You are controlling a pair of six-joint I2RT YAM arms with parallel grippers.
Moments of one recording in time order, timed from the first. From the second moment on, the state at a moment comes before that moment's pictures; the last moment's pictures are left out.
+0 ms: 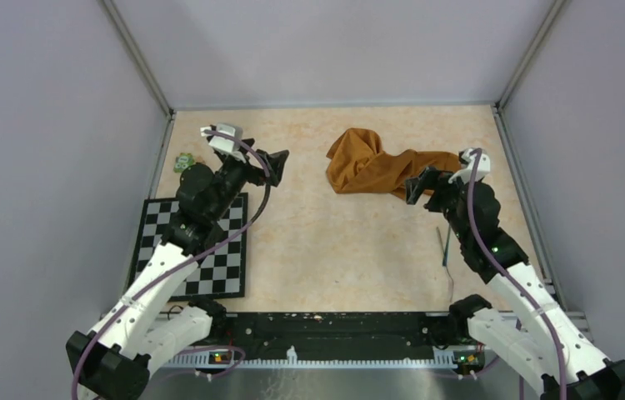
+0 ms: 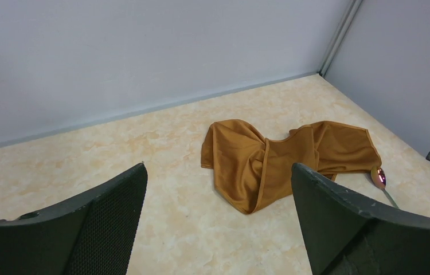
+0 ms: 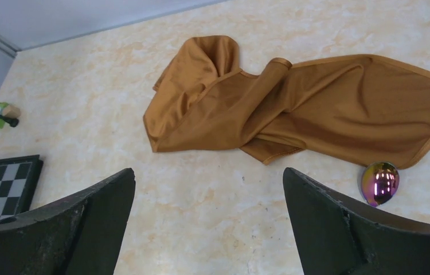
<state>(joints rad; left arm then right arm) -0.43 0.91 0.84 0.17 0.08 -0.15 0.40 0.71 0.68 -0.19 0.20 0.38</state>
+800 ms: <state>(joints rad) -0.45 1.09 0.95 0.07 0.00 -0.12 0.30 1.72 1.18 -0.12 0.27 0.62</state>
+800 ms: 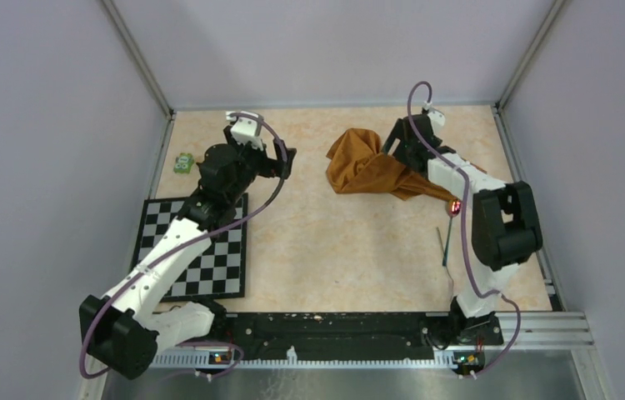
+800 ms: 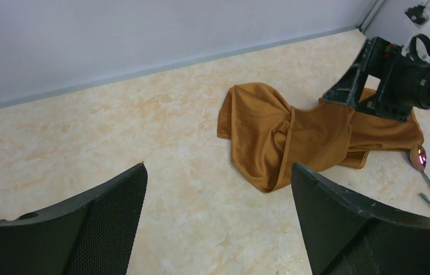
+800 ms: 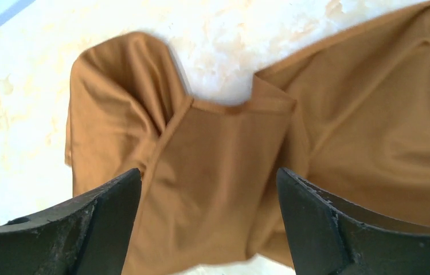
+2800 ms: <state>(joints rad) -0.50 1.30 0.47 -0.04 0.37 -0.74 1.01 1.67 0.99 -0.35 0.32 0.59</state>
